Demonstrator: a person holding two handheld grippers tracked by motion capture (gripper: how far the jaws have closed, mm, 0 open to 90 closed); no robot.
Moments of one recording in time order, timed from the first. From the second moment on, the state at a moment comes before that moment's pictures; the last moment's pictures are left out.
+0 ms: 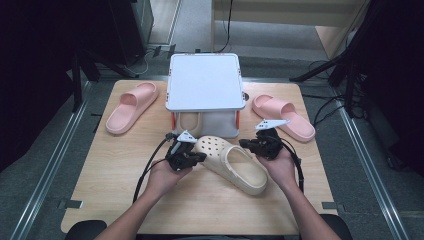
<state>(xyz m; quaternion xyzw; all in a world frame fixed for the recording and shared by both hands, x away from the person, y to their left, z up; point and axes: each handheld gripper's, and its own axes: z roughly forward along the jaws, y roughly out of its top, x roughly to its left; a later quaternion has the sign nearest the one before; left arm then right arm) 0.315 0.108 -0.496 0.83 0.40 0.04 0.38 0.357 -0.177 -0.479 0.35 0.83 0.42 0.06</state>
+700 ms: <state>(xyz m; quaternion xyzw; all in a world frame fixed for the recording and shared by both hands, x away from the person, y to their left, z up) 0.343 0.108 -0.496 0.84 0.38 0.02 0.39 0.318 -0.172 -0.480 0.38 0.83 0.41 0.06</state>
